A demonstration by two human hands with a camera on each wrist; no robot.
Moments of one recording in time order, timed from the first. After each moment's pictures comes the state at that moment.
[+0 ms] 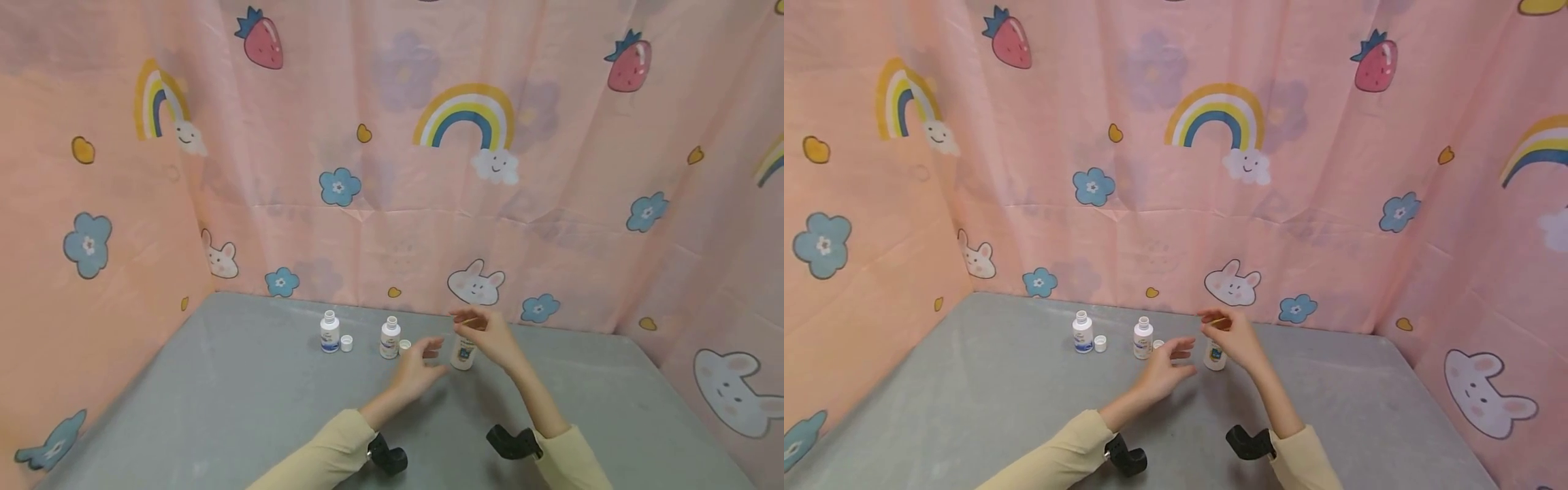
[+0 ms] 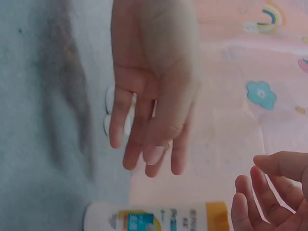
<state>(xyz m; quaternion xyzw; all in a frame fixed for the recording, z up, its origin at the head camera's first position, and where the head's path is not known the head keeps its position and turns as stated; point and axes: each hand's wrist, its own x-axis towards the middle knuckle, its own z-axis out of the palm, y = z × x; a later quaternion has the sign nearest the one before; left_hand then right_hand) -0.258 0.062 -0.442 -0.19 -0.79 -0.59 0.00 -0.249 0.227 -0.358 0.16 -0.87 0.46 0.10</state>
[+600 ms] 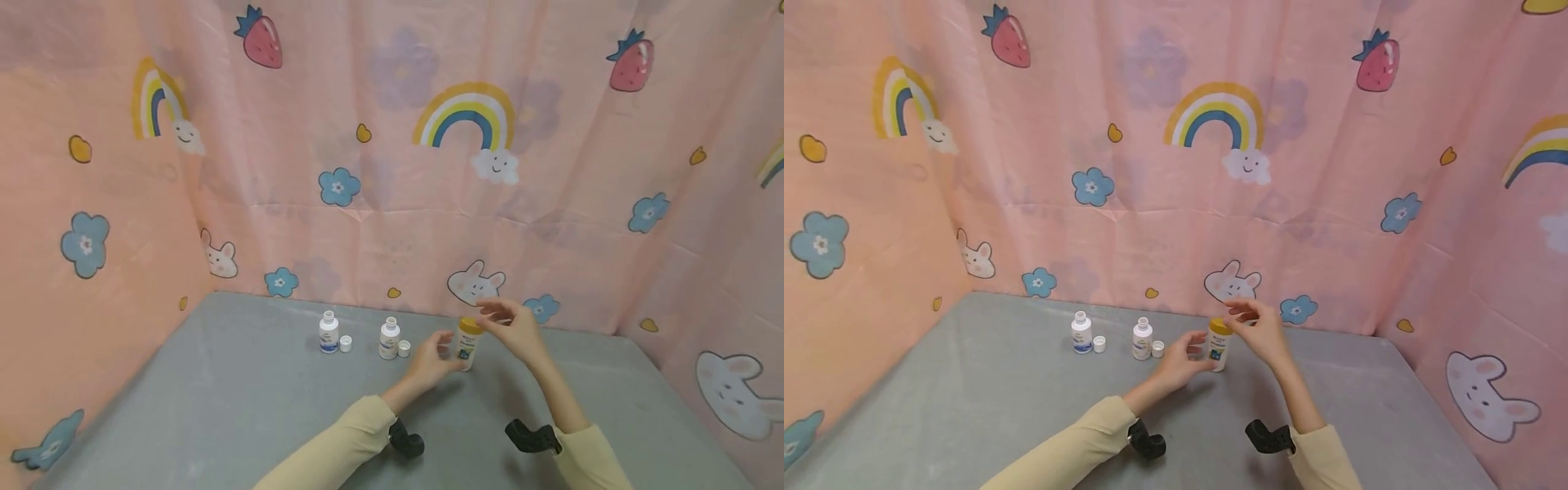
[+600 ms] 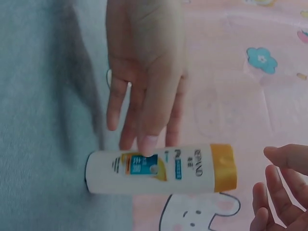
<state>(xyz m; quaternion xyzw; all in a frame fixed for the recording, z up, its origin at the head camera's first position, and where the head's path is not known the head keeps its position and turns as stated) -0.278 0.091 -0.445 -0.17 -0.80 -0.58 -0.03 -0.257 0.262 -0.356 0.11 -0.89 0.42 0.17</state>
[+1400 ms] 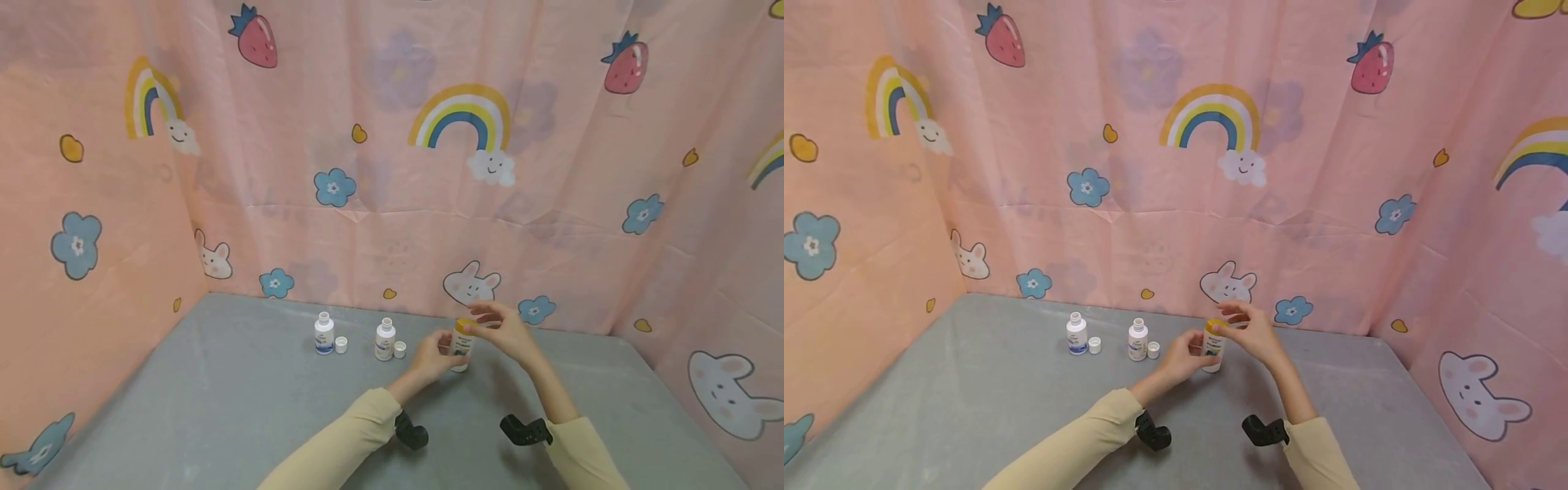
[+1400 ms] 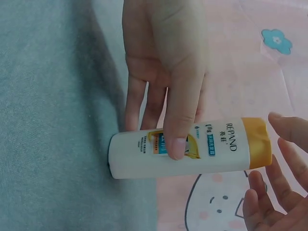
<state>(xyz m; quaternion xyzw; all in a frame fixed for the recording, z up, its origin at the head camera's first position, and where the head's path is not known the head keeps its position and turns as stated) -0.292 0.106 -0.447 -0.17 -0.80 -0.58 -0.03 -0.271 0.272 -0.369 0.12 -0.89 0.43 0.09</state>
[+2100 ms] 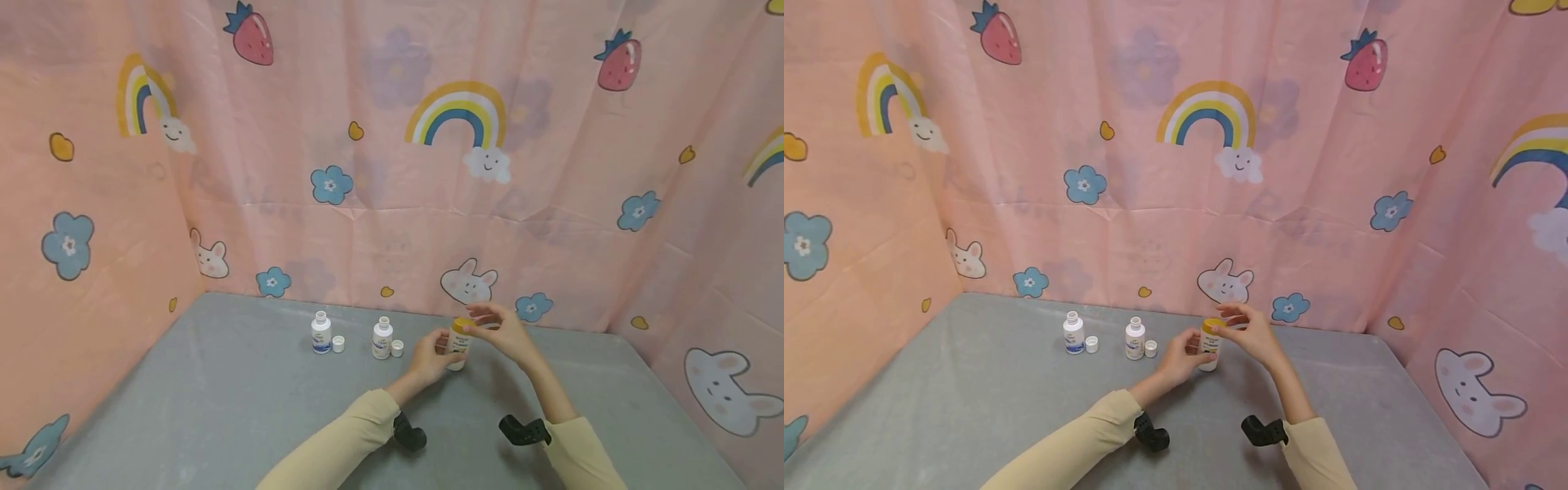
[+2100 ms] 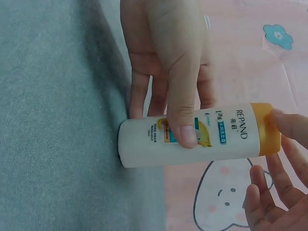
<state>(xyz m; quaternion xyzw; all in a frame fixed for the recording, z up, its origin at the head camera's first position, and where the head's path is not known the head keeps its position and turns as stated) -0.293 0.107 -0.454 -0.19 -0.79 -0.59 -0.02 -0.272 0.277 -0.377 0.13 -0.88 0.44 0.09</state>
